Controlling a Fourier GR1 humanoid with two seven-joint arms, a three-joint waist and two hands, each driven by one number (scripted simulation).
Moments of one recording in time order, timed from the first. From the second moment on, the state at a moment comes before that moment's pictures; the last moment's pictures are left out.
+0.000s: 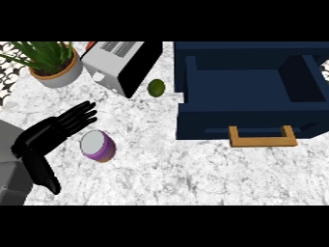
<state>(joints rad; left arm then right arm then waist) -0.24 0.34 0.08 -1.21 0.40 -0.84 0.08 0.43 -0.11 -0.63 -2.14 -0.46 0.44 0.10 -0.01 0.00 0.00</state>
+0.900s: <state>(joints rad) -0.44 0.36 0.08 -0.60 -0.04 -0.76 -0.42 0.41 -0.07 -0.69 -2.14 -0.47 0.51 0.12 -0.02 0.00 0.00</state>
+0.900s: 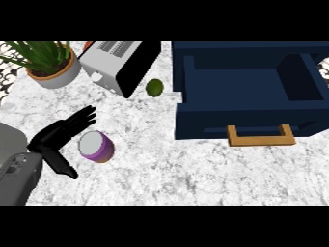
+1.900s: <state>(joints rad) -0.54 0.28 0.05 -0.30 -0.09 -0.69 -0.55 0.43 -0.07 -0.73 -2.22 -0.55 0.53 0.20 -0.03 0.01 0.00</state>
